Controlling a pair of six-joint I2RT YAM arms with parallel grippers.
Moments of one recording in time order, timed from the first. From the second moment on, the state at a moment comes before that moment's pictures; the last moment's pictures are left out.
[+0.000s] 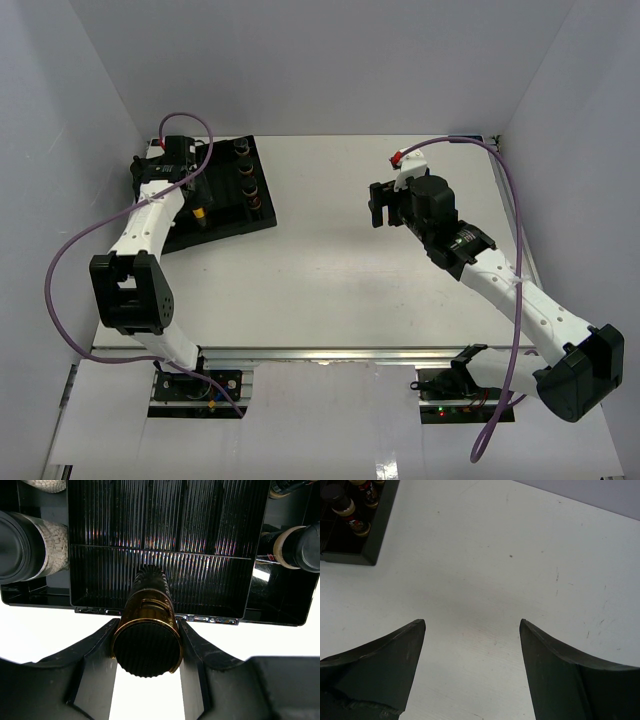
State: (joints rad) left arm -0.01 1.65 1.45 -0.74 -0.22 -0.28; right arm 0.61 1.17 1.03 -0.20 0.20 0.05
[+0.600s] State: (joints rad) left arm -0.01 1.66 1.53 -0.80 -0.22 -0.27; right arm 0.61 1.16 1.02 -0.20 0.19 0.05
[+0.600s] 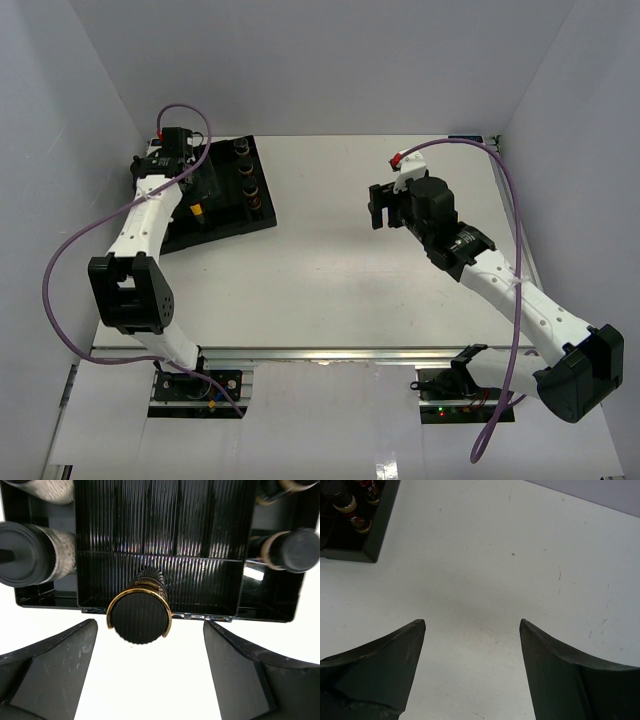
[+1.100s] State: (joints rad) left arm -0.36 1.25 1.45 -0.58 0.05 -0.30; right arm 0.61 1.15 1.09 -0.24 0.11 0.12
